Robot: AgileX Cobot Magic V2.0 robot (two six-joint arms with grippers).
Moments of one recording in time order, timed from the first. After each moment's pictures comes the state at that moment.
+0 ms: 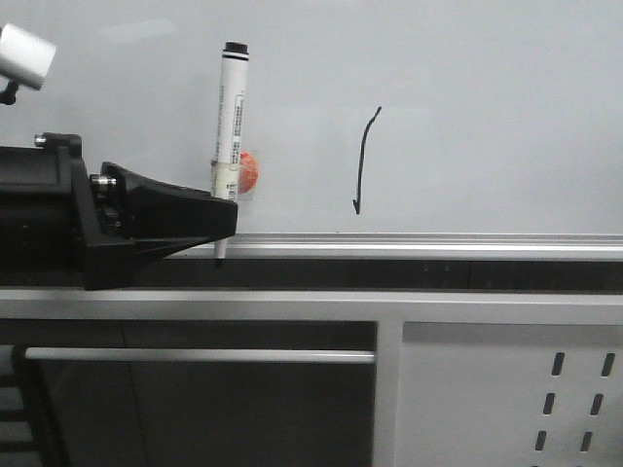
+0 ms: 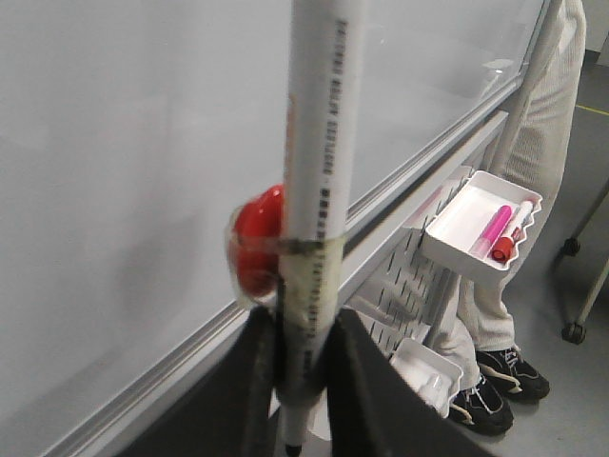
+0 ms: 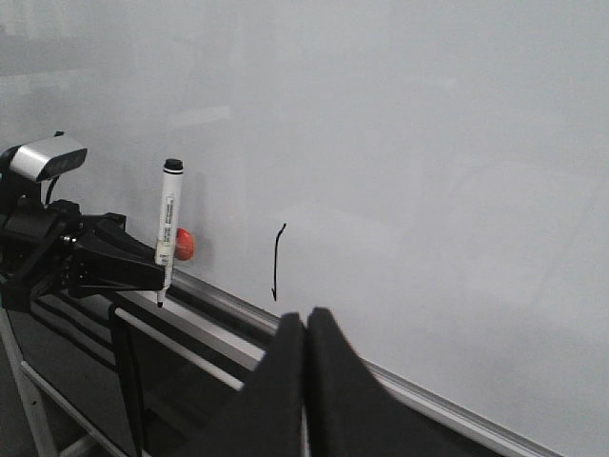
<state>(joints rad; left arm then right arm) -0.31 1.73 -0.46 0.85 -1.14 -0.40 0.79 -0.01 -0.29 -0.54 0.45 0.44</state>
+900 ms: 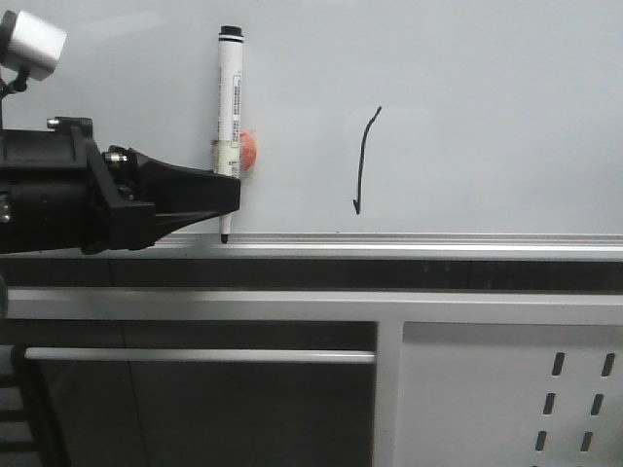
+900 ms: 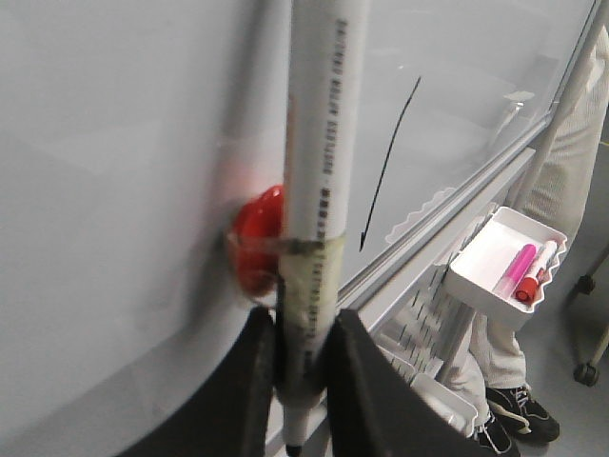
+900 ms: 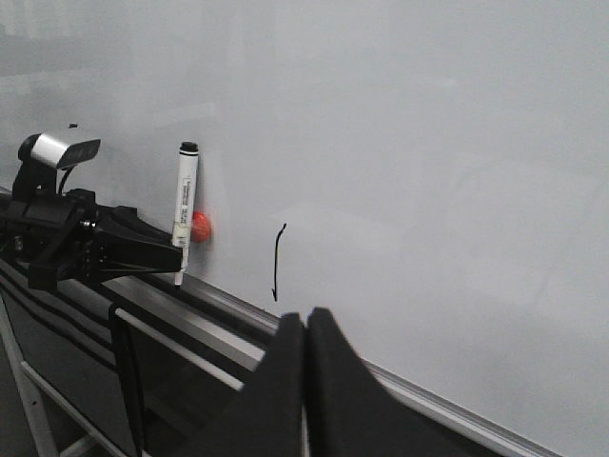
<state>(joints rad) -0.31 1.75 -0.50 0.80 -1.14 -0.44 0.79 -0.01 -0.29 -0.54 0.45 0.44</state>
